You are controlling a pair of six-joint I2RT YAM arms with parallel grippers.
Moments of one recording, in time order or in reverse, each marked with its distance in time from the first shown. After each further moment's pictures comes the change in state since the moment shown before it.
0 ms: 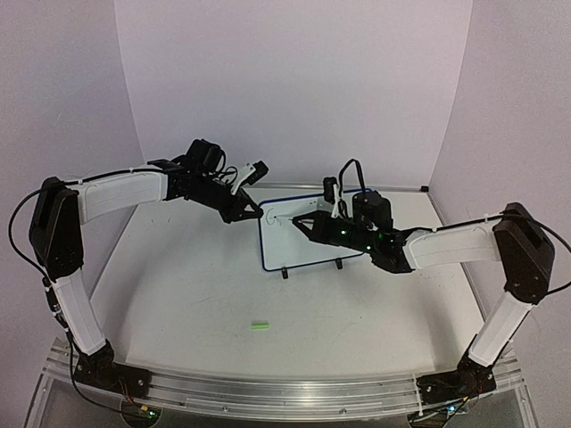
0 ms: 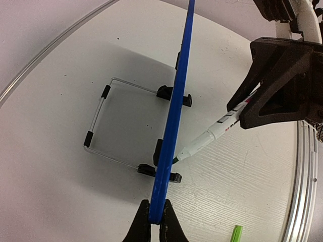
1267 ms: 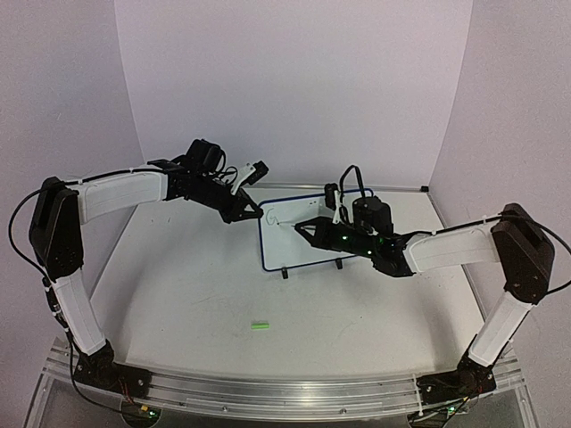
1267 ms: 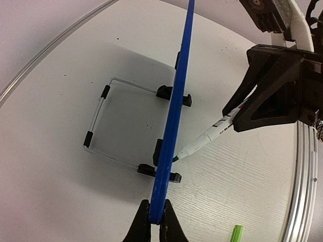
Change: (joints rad) left arm 0.000 0.000 0.000 0.000 0.000 0.002; right arm -0.001 -0.001 -0.038 0.000 0.004 0.000
